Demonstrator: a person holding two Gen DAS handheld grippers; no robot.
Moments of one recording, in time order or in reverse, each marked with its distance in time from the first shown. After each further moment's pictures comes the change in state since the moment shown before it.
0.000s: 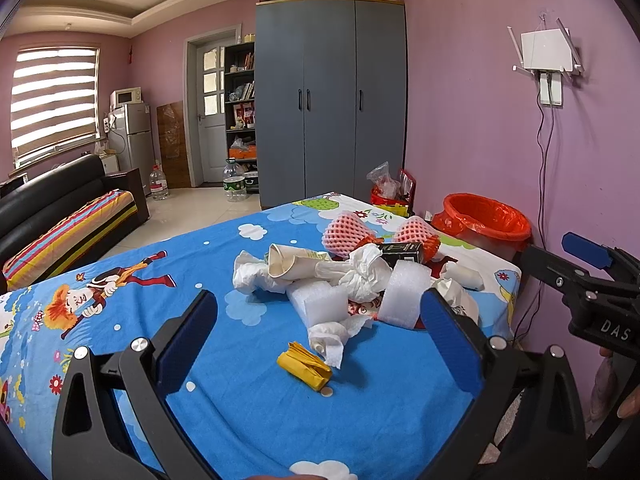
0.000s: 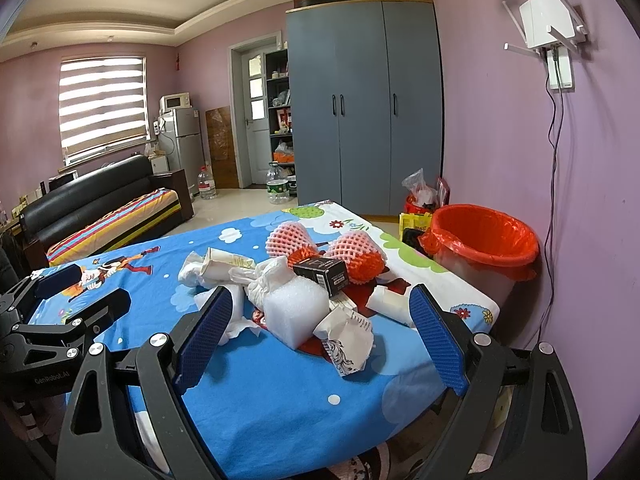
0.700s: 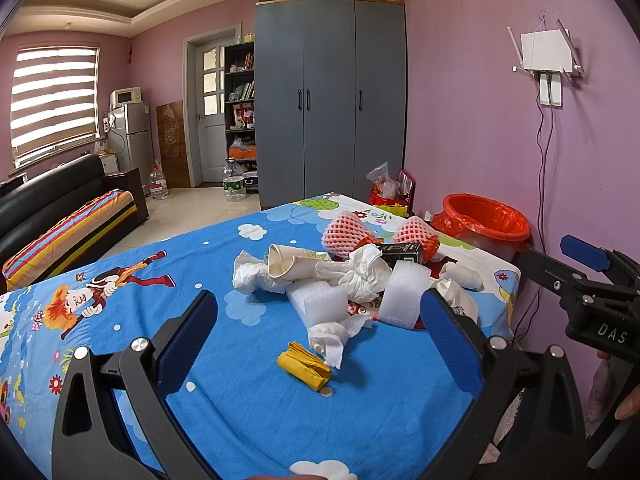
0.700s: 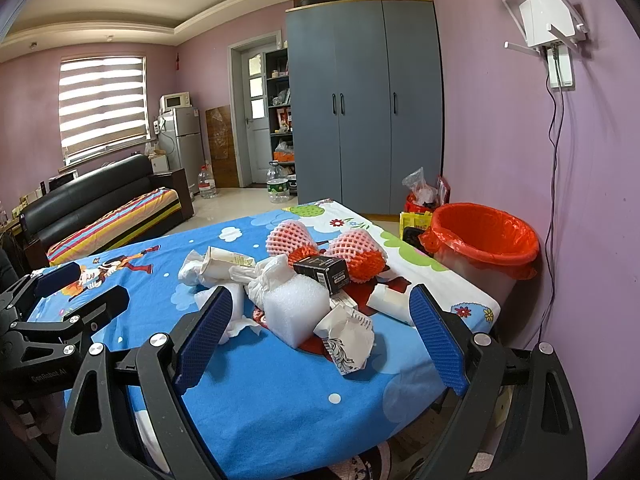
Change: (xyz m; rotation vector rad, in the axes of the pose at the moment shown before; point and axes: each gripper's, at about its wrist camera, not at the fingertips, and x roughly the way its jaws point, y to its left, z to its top) left arm -0.001 -0.002 -0.004 0.002 0.001 -0.003; right arm 0.001 -0.001 0.000 0.005 0.004 0.003
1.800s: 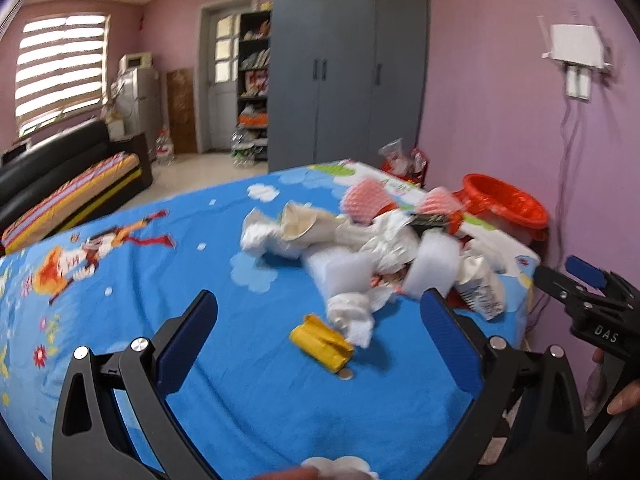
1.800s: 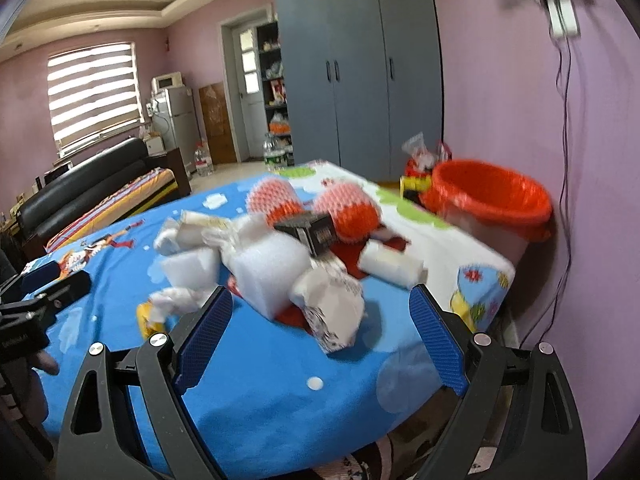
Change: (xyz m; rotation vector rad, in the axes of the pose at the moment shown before) left arm 0.041 0.024 -0.025 -0.078 0.129 0.024; right arm 0.057 -0.026 -0.040 0.055 0.128 0.012
